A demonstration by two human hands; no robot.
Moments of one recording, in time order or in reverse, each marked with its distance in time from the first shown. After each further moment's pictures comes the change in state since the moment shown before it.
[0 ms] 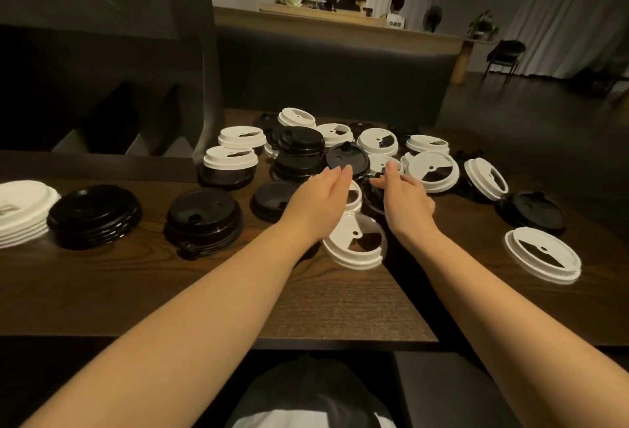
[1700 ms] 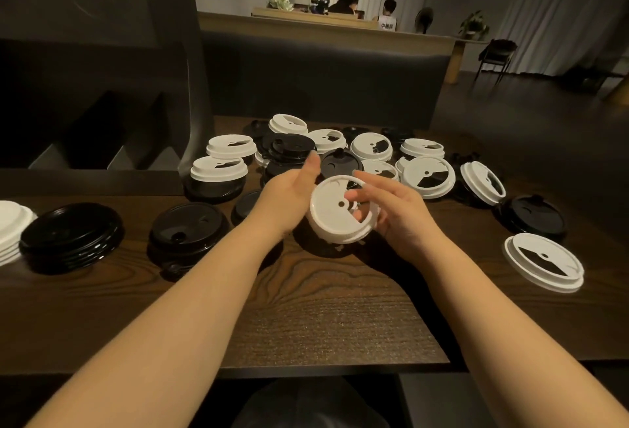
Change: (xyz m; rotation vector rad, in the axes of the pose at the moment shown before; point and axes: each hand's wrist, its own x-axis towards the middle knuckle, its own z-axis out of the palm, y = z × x) left_hand 0.010 -0.005 -0.031 -0.236 0.069 -0.180; right_hand -0.007 -0.006 -0.010 0.888 -0.334 -0.005
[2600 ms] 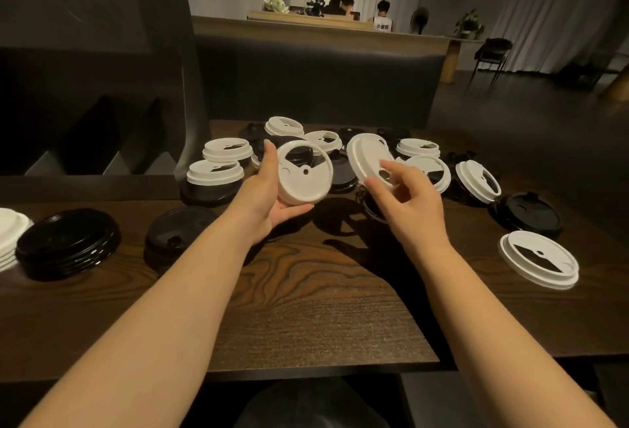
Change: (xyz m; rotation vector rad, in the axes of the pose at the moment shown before) left_hand 0.009 -0.004 -0.015 -0.827 0.000 -0.346; right_hand -0.008 0.005 -0.011 -0.708 0.376 -0.447
